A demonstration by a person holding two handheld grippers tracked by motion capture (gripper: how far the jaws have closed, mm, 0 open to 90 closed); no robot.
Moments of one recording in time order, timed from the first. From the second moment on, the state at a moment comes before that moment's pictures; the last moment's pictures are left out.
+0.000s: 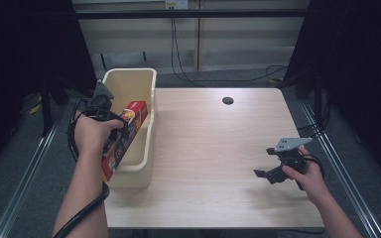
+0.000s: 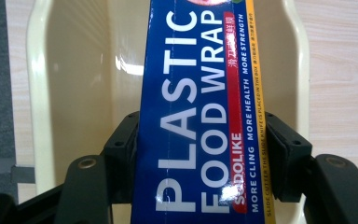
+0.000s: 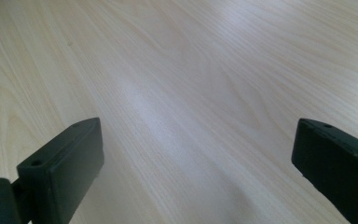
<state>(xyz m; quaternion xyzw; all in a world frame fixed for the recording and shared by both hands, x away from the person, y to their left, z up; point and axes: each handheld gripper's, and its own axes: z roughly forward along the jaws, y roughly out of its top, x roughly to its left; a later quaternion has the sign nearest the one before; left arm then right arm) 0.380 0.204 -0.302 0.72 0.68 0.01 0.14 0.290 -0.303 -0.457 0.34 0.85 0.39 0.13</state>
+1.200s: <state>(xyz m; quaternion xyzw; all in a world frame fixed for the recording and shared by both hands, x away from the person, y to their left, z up) 0.382 0.191 -0.288 0.74 0.65 0.03 0.15 0.291 -0.301 -0.456 0.34 0.85 0.39 0.13</state>
